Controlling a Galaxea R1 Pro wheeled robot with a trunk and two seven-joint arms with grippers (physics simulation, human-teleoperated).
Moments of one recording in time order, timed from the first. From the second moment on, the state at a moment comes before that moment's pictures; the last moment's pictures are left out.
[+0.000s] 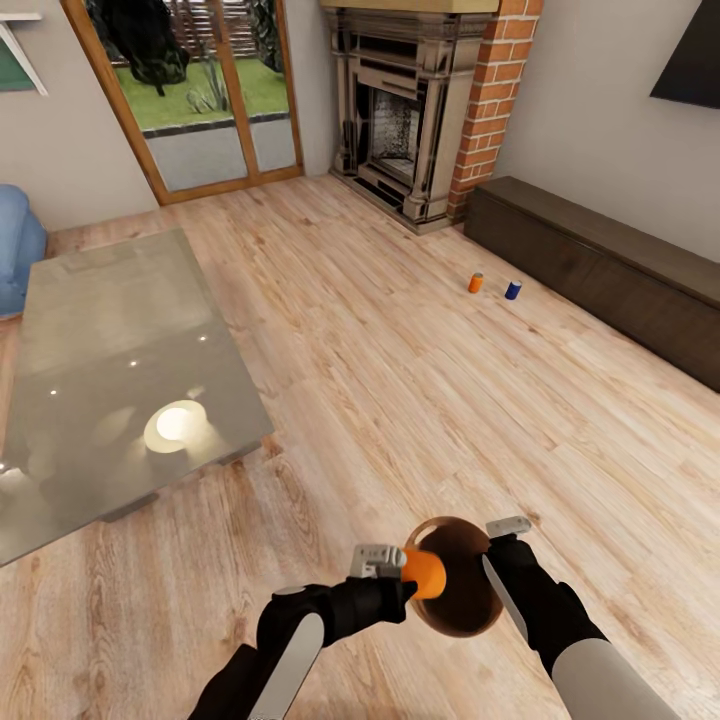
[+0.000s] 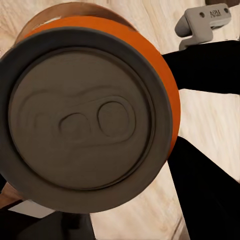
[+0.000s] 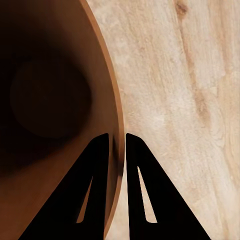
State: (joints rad) left arm -0.29 -0.14 -0.47 -1.34 0.58 0.70 -0.02; right arm -0.58 -0.05 0.16 -0.82 0.01 0.80 -0.27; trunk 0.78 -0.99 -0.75
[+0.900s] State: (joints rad) left arm -0.33 -0.15 -0.47 -1.25 0.58 0.67 -0.02; right arm -0.58 -0.03 0.21 -0.82 0.01 0.80 -0.27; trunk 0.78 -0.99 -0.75
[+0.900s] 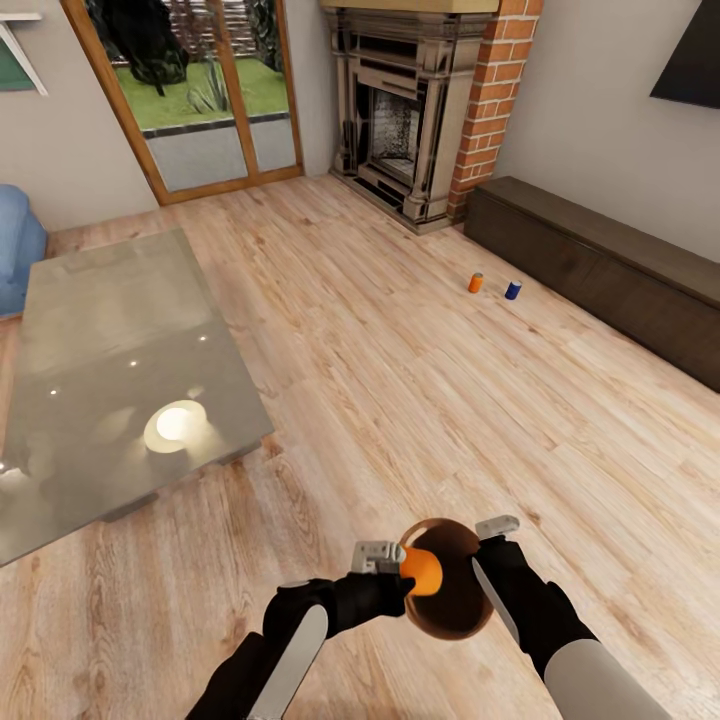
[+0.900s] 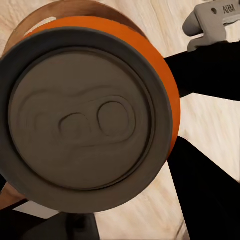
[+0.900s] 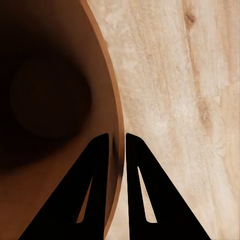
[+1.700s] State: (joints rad) left arm -0.38 -0.16 -0.47 -1.14 0.58 0.59 -0.02; right arm -0.58 0.00 0.24 -0.83 0.01 0.81 -0.27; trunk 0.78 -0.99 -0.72
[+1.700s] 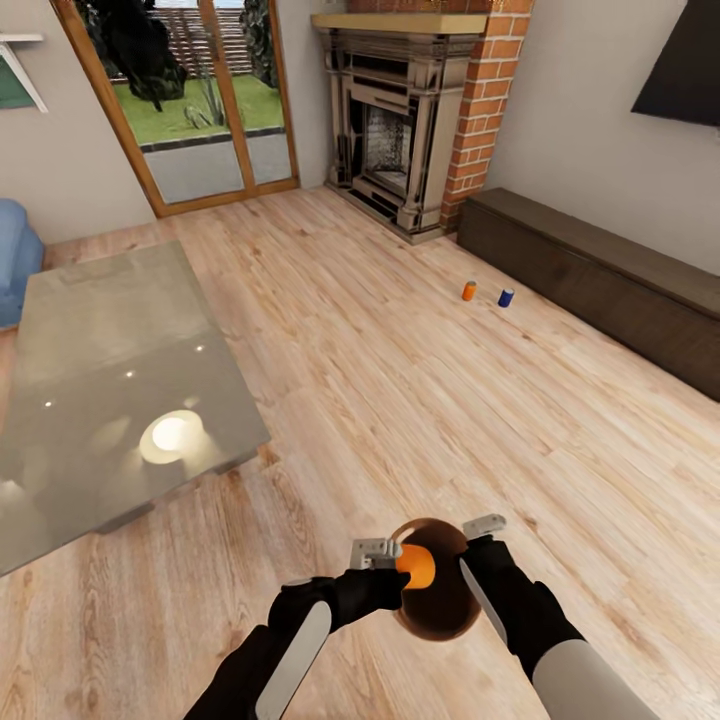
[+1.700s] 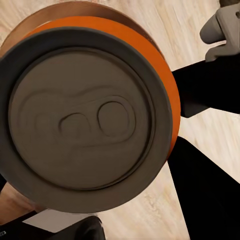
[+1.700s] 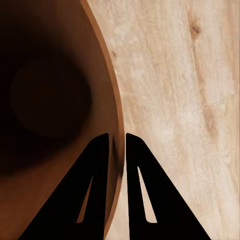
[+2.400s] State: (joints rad) left arm -0.38 -0.16 -0.47 -1.14 0.58 0.58 -0.02; right arm -0.58 0.01 0.25 -0.83 0.02 0.81 -0.27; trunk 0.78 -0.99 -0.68
